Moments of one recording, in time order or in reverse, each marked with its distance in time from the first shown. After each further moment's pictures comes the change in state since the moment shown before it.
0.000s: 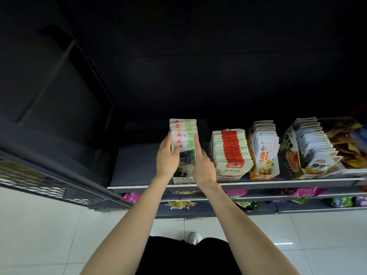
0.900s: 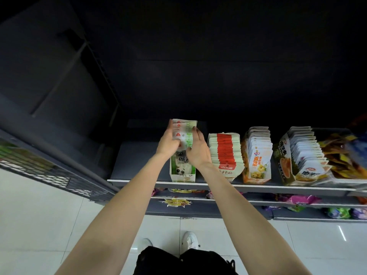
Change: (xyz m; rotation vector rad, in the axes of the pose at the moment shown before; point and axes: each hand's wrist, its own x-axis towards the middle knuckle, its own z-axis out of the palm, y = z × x) left_hand 0.031 0.034 -0.007 -0.039 -0.168 -0.159; right_hand 0.033 -0.014 -0.038 0.177 -0.046 -0.088
